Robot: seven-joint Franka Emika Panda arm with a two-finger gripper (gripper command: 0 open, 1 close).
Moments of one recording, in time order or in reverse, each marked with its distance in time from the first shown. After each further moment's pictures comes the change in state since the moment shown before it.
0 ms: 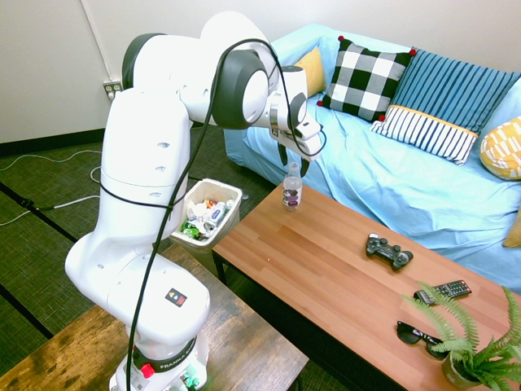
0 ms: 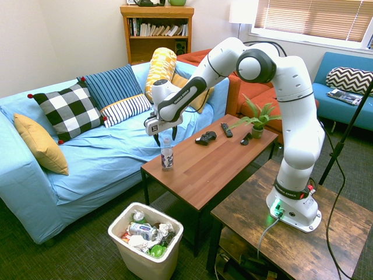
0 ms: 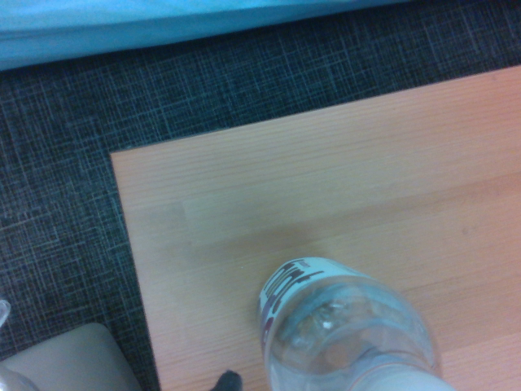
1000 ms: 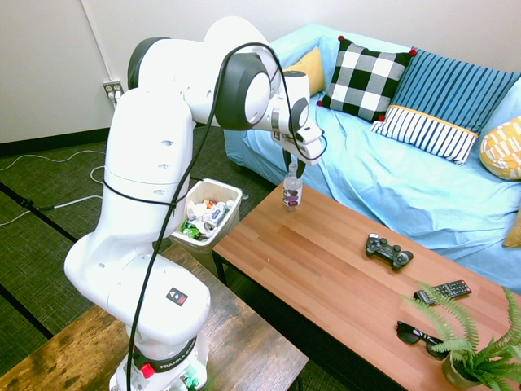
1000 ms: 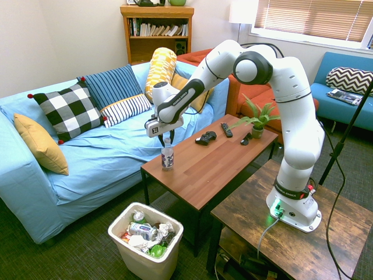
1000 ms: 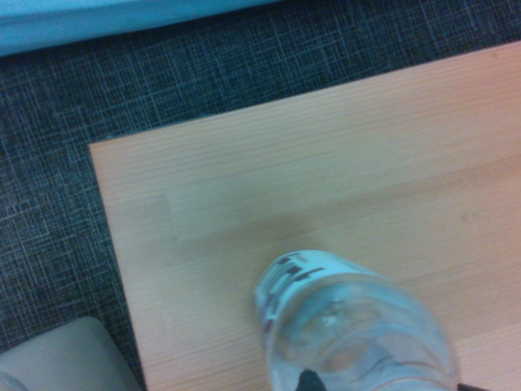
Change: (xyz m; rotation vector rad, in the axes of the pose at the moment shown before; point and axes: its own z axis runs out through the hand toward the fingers) arm 0.005 0.001 0.015 -0.021 -0.011 0.018
